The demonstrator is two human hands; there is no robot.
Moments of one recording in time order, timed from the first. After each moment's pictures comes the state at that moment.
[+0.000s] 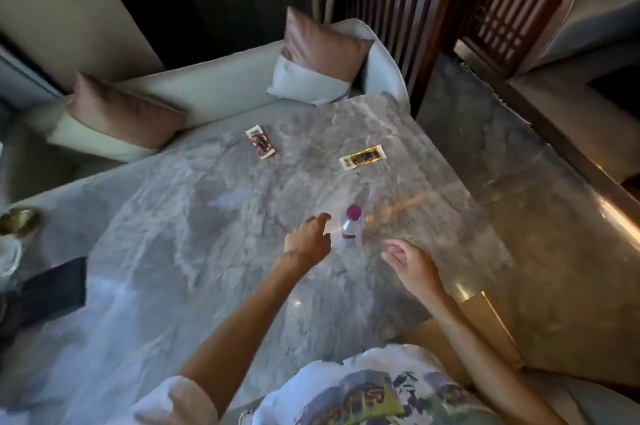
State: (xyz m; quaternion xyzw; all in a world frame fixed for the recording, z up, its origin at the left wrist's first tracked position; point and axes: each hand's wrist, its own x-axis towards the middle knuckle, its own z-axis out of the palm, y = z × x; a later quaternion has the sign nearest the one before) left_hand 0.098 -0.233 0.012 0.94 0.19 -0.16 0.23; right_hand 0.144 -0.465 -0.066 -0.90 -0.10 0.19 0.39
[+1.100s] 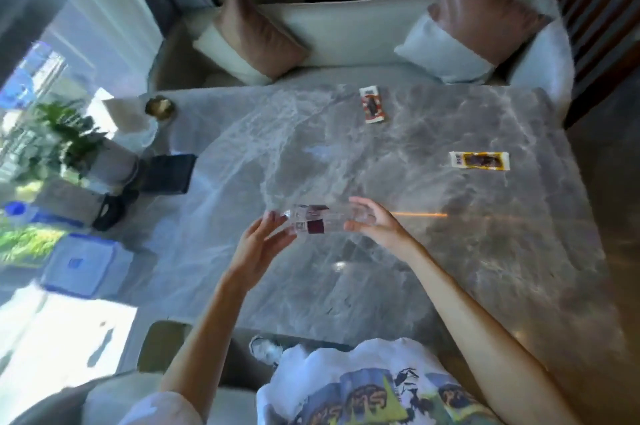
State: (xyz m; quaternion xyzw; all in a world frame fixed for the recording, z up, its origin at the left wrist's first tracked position) left_hand -0.087 -0.120 0.003 0.34 0.46 0.20 0.80; right_hand 0.134 -0.262 -0.030 -0.65 -0.25 0.52 0.49
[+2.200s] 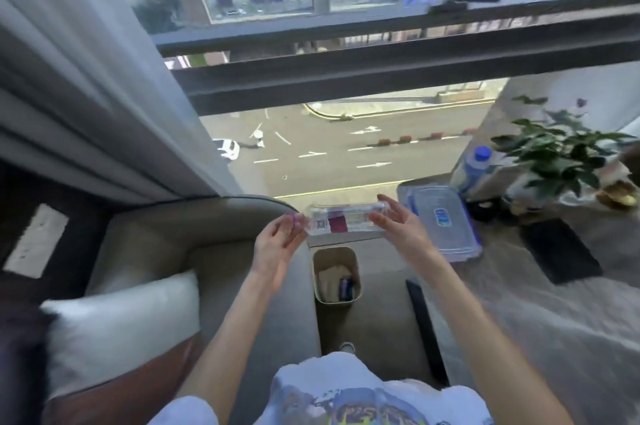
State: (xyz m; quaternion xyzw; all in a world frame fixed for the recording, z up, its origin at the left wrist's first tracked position) left_hand -0.699 -0.119 0.034 0.04 0.52 0.72 0.46; right_hand -0.501 0.043 0.049 -0.39 -0.56 0.71 0.17
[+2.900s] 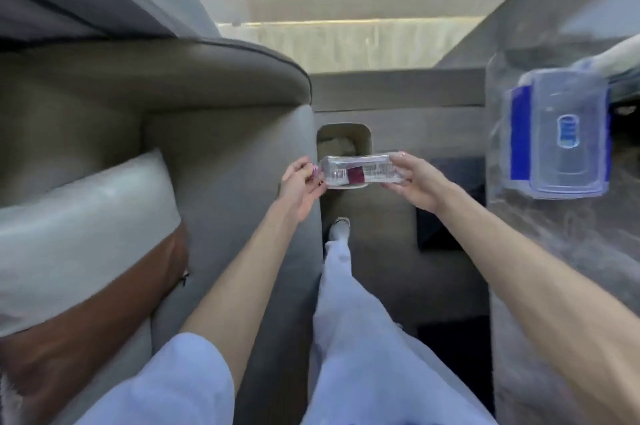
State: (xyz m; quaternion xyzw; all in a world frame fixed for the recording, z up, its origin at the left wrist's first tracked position) left_hand -0.759 -0.094 -0.196 -0.26 0.56 0.56 0.55; right_hand -0.600 0.063 -0.169 -0.58 -0.30 0.76 -0.03
